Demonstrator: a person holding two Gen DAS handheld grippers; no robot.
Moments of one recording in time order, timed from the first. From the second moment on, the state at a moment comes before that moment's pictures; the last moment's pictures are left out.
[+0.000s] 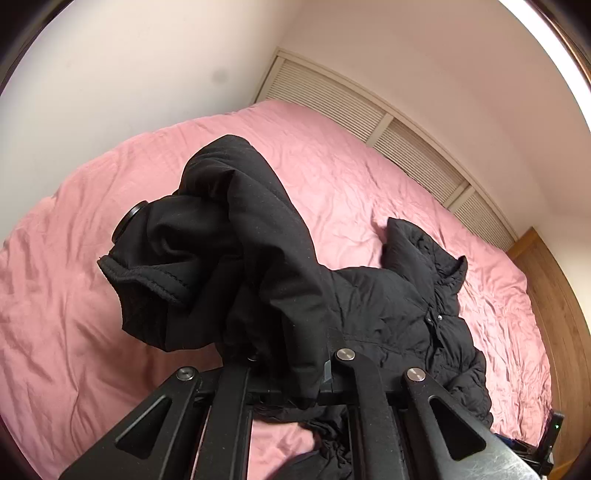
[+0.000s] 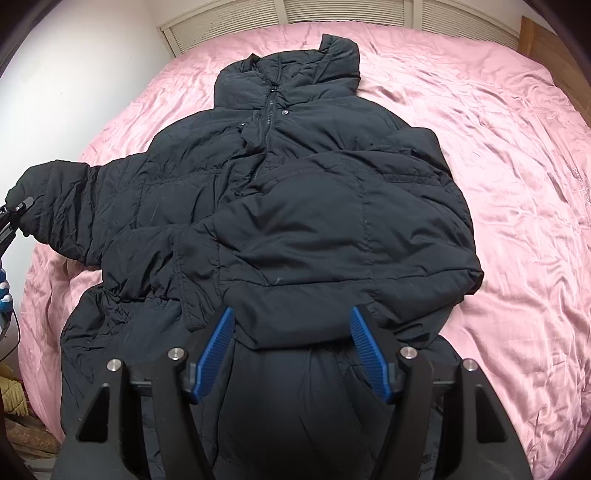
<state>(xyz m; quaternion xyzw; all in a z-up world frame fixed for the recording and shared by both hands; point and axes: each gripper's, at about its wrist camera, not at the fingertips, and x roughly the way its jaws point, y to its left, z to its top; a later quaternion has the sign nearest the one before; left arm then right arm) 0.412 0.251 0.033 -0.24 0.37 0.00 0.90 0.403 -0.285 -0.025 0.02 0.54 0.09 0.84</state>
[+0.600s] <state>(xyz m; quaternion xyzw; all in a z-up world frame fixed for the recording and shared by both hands) 0.422 0.090 -0.012 -0.15 0.45 -0.14 0.87 0.378 -0.362 -0.022 0.06 0.53 0.05 0.84</state>
